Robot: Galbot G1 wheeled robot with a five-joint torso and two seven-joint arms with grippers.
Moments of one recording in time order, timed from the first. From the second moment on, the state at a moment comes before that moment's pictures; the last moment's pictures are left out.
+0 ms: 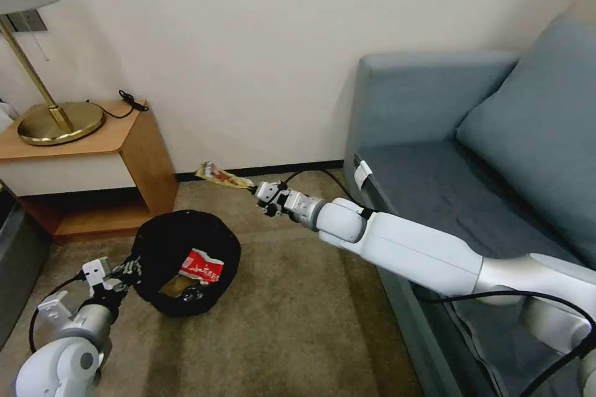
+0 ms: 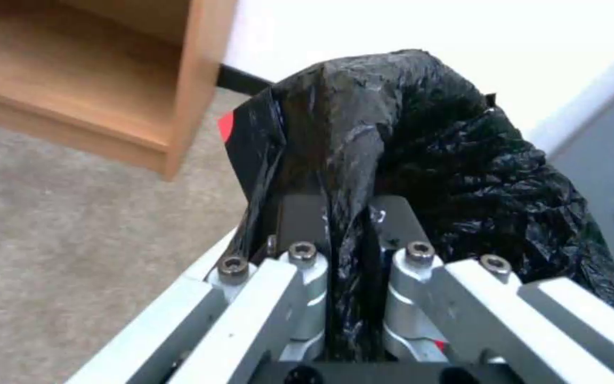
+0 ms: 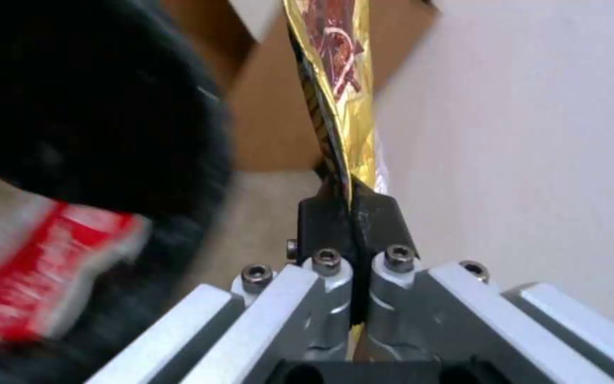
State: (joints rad) left arm 1.49 -1.26 -0.87 -1.92 -0.76 0.34 0.05; right arm -0.09 1.11 -0.90 1.53 0.48 -0.16 0.01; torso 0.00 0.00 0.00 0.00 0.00
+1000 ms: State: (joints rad) left arm 1.52 -1.32 -0.87 -2.03 -0.84 0.38 0.01; right arm -0.06 1.17 -1.11 1.61 0.57 -0.23 0.03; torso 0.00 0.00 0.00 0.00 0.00
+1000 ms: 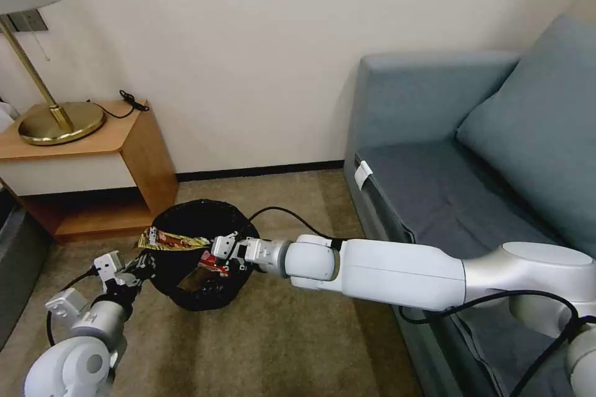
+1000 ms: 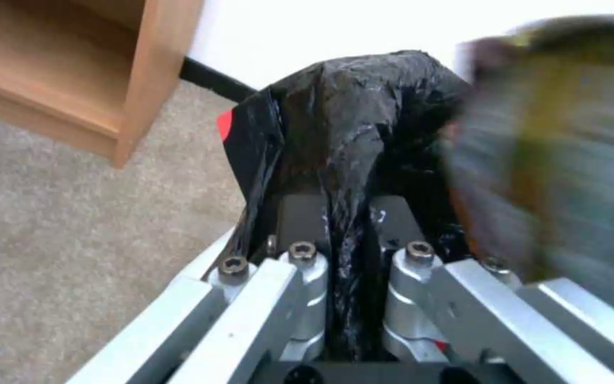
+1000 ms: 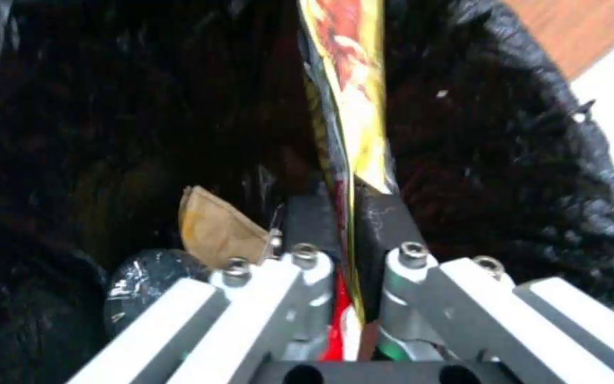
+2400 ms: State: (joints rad) left arm 1.47 -1.30 -0.79 -1.92 -1.05 0.49 -0.21; right arm -0.22 0.76 -0.74 2.04 0.76 -0.33 0.34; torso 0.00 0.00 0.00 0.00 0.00
